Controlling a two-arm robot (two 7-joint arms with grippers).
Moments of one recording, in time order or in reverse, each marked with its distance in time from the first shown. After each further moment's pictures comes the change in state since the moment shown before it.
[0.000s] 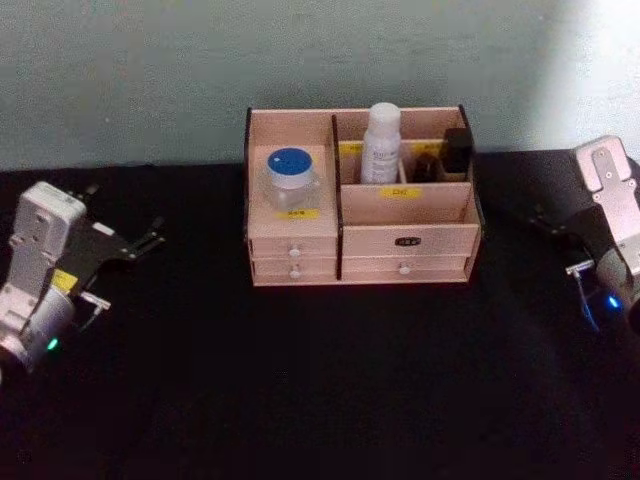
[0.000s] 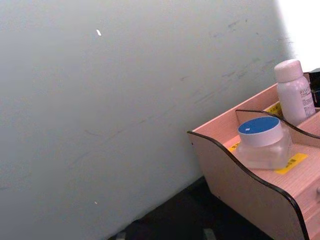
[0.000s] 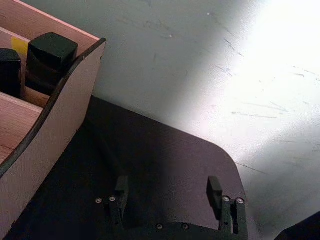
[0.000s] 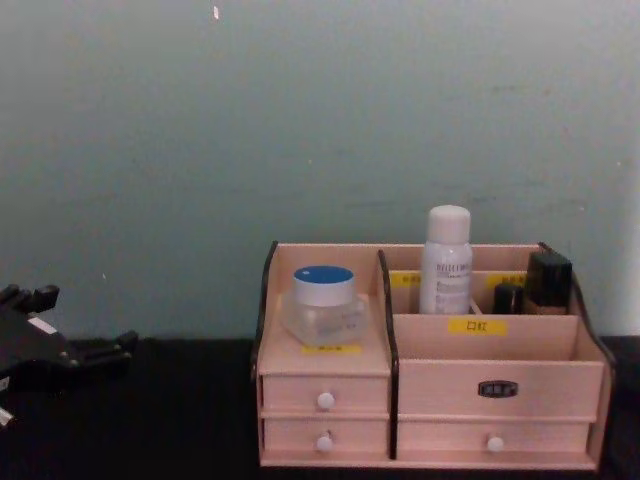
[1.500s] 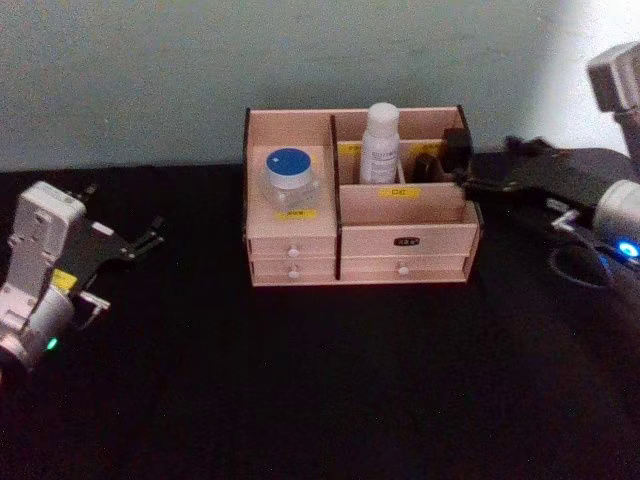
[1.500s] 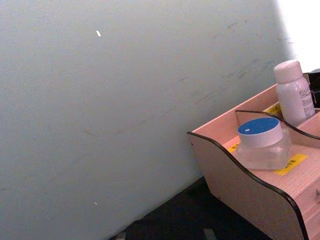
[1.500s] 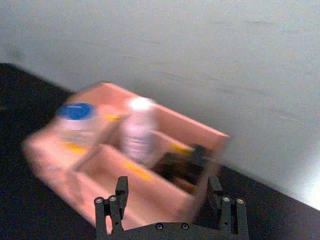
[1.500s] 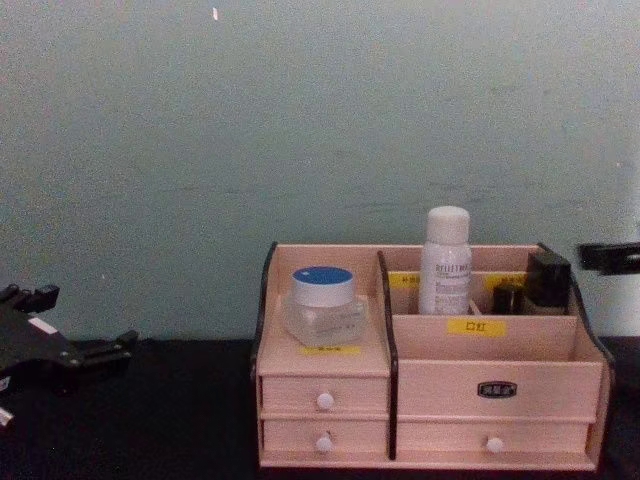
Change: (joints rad) left arm 0.000 0.000 0.000 0.000 0.000 0.000 0.000; right arm 0.055 0.157 0.007 -0.225 0.381 0.081 0.463
